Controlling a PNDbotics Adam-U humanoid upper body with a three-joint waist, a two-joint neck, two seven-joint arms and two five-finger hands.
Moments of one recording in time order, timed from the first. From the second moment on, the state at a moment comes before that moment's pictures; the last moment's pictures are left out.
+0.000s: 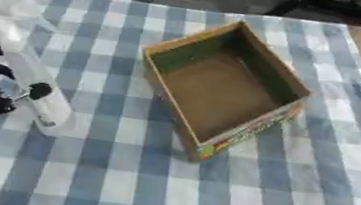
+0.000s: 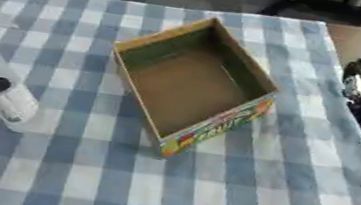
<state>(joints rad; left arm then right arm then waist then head) -0.18 0.40 0.13 -1.75 -0.06 0.13 0.00 -0.37 -0.35 -0.04 -1.67 -0.10 0.08 -0.17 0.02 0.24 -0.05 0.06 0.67</state>
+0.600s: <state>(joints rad) -0.21 0.40 0.09 -1.76 -0.05 0.13 -0.05 -0.37 -0.35 -0.04 -1.67 -0.10 0.08 -0.17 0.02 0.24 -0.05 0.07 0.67</state>
